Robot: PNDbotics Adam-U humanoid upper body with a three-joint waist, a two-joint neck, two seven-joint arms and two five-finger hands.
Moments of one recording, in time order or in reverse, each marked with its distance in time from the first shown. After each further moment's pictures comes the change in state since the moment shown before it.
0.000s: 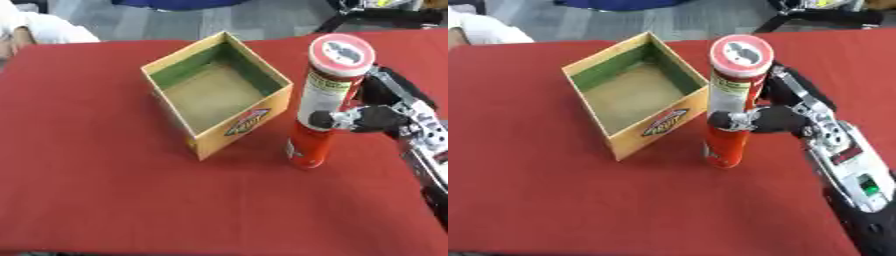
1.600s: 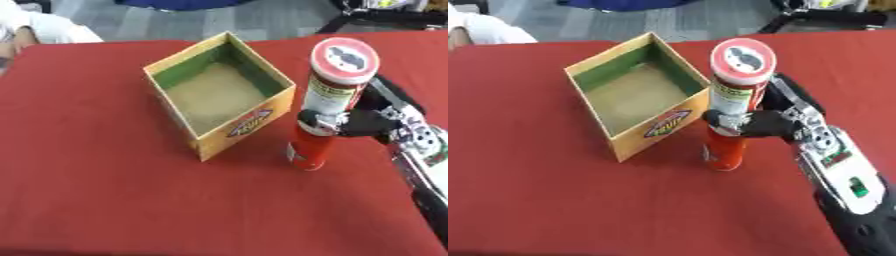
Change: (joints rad) left arm -0.005 0.000 -0.003 0.000 0.001 0.001 -0.001; right arm -0.008 0.025 0.012 0.016 -0.060 0.020 -0.040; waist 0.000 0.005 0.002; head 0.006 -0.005
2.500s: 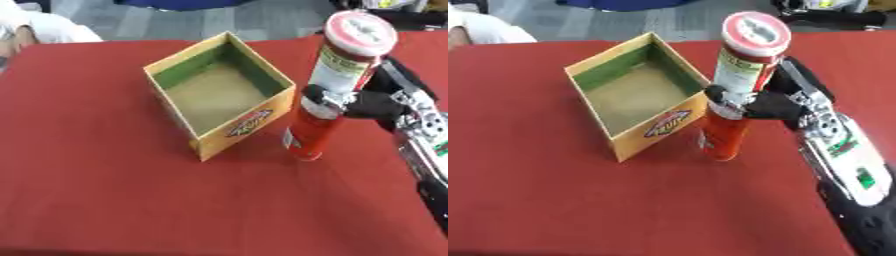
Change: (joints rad) left arm 0.001 0.000 0.000 0.000 0.002 0.001 0.000; right arm -0.088 -0.029 -0.020 -0.067 -0.029 0.064 -0.071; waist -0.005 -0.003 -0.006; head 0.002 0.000
